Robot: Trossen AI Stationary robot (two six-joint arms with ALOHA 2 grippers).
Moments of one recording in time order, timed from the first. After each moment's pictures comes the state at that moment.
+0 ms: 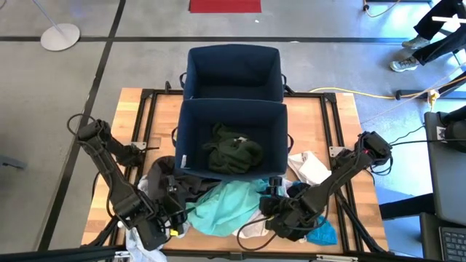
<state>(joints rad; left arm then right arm) -0.91 1.60 1.41 -1.06 -0.84 -1.01 0.69 1.76 1.28 -0.60 0.67 0.49</state>
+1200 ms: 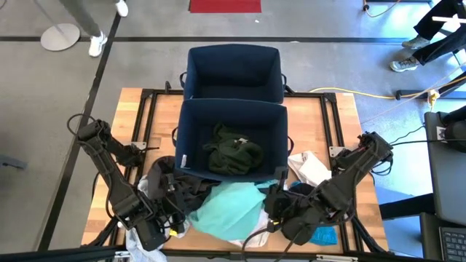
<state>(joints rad) -0.92 1.60 1.41 -1.06 -0.96 -0.96 0.73 1.75 1.84 -0.91 0.89 0.24</state>
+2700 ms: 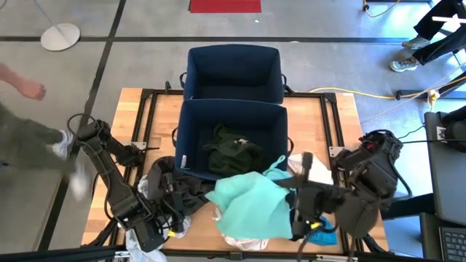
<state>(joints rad) -0.93 1.60 1.41 -1.06 -1.04 -0.93 0.79 1.76 2.26 -0.93 0.98 -0.07</state>
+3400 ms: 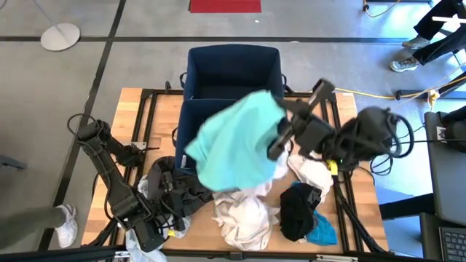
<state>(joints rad) -0.93 1.60 1.41 -1.06 -1.12 -0.92 0.47 1.75 2.36 -0.06 0.86 -1.09</state>
